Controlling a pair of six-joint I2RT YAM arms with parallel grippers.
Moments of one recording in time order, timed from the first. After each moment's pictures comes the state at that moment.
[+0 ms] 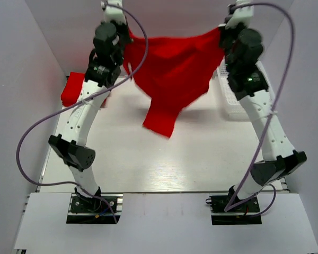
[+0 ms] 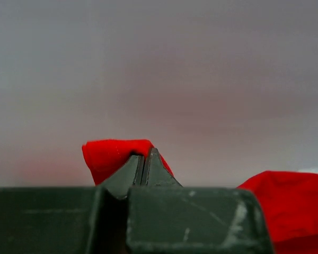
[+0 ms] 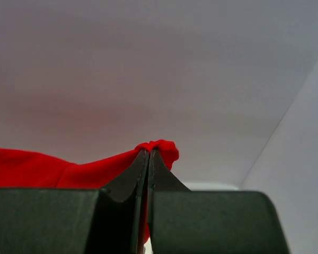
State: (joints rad) left arm -0.44 1.78 2.12 -0.17 -0.41 0.02; right arm 0.41 1.57 1.92 -0.13 0.38 -0.23
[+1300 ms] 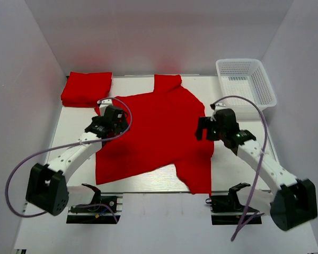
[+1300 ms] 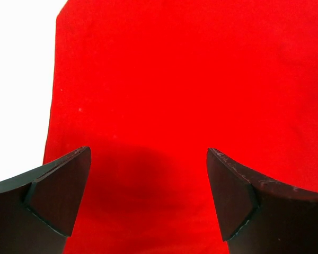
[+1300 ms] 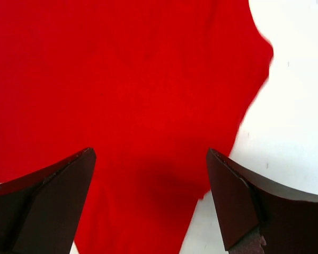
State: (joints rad) left arm -0.43 1.21 0.85 -0.44 -0.46 -0.56; right arm 0.39 1.03 0.72 -0.40 -0.04 0.27
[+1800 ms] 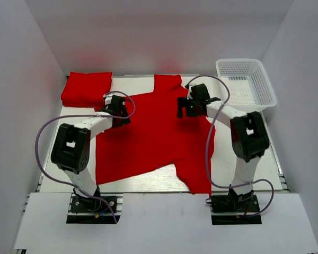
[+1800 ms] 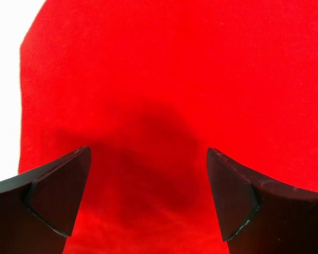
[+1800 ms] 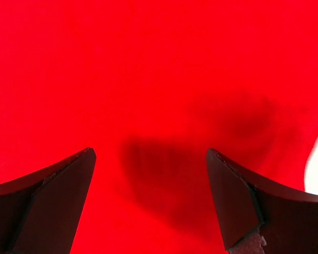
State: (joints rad) left arm -0.31 1.71 1.07 -0.34 -0.43 -0.53; right arm 0.39 1.88 1.30 -0.27 -0.14 0.17
